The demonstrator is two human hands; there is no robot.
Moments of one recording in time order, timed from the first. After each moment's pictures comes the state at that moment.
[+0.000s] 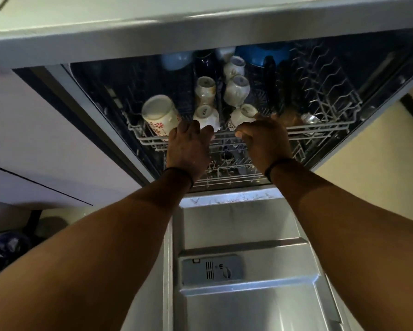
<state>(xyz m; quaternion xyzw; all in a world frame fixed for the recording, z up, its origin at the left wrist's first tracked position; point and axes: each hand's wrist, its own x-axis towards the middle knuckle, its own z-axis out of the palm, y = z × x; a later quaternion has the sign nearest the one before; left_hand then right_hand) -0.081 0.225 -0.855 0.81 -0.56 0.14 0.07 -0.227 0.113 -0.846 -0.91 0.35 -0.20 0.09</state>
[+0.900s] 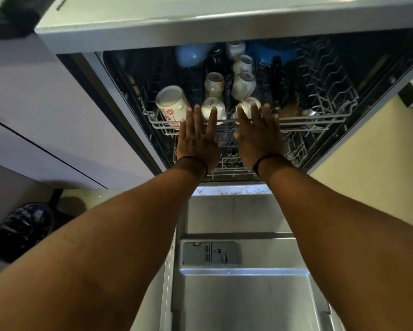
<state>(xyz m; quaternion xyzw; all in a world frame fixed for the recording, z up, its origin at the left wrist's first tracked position) -0.125 0.246 -0.845 0.87 -0.49 0.00 0.02 -0.239 0.148 -0.843 -0.91 0.40 -0.07 0.07</state>
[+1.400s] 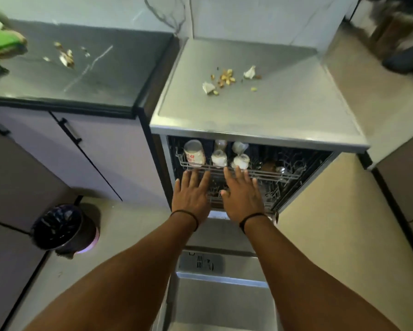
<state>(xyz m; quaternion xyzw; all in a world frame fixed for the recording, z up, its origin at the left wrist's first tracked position) -0.187 0.372 -0.702 0.89 -0.43 -0.10 0.04 -0.290 0.276 -0.689 -0.92 0.37 0.00 0.14</state>
